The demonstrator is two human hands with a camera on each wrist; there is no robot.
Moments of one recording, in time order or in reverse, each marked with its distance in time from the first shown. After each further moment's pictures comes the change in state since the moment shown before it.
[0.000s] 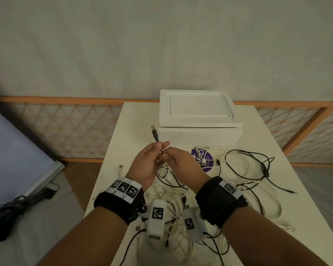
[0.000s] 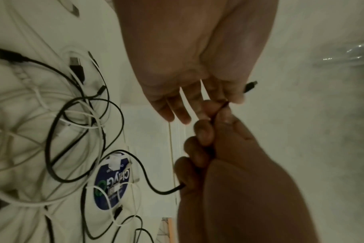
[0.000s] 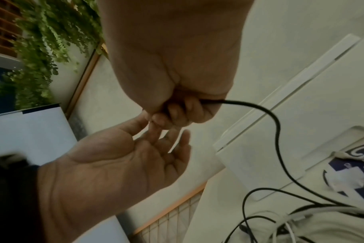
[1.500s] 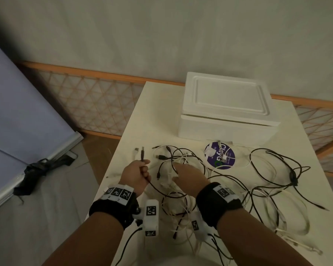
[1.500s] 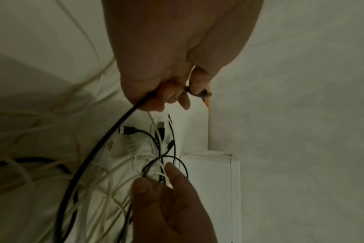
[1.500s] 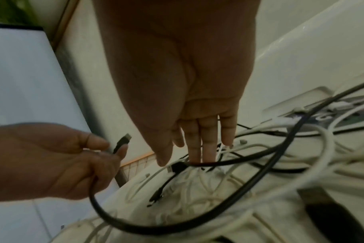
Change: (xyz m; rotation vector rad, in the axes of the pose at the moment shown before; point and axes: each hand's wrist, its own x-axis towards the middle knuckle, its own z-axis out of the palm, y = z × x) left_hand -0.015 -0.043 -0.096 -0.221 0.624 -0.375; right_hand 0.011 0.057 0.068 -0.439 -0.491 0.175
